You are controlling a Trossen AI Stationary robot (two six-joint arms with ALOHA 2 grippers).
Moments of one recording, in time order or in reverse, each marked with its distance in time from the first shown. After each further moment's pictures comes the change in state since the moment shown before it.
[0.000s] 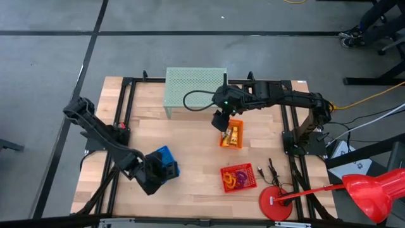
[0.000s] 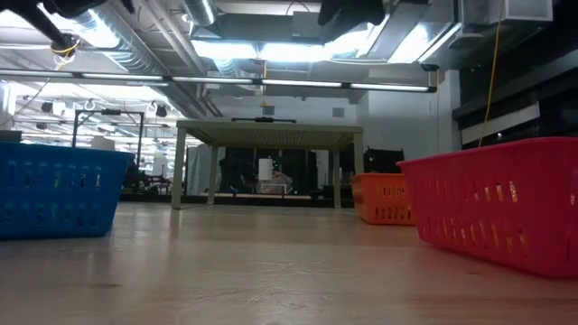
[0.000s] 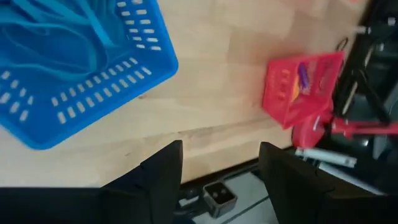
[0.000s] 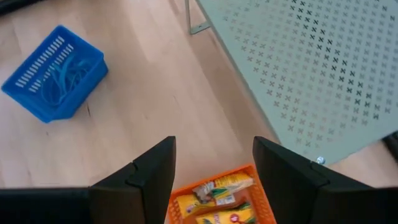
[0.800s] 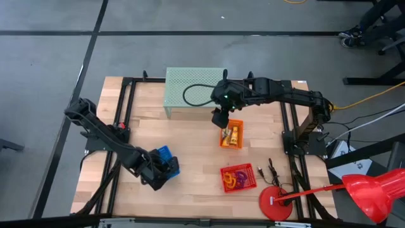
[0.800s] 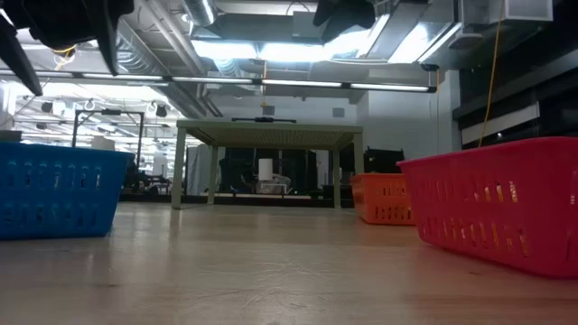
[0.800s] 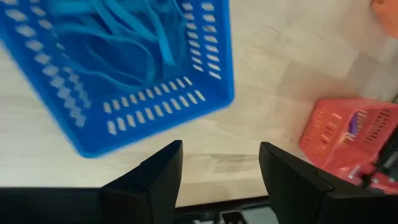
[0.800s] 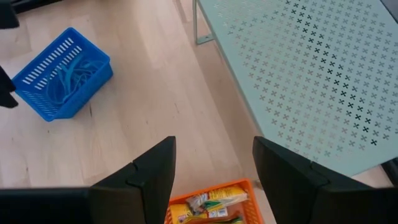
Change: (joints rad) left arm 0.060 0.037 -0.001 -0.104 0.138 -0.166; right arm -0.046 0.000 0.000 0.045 -0.056 -0.126
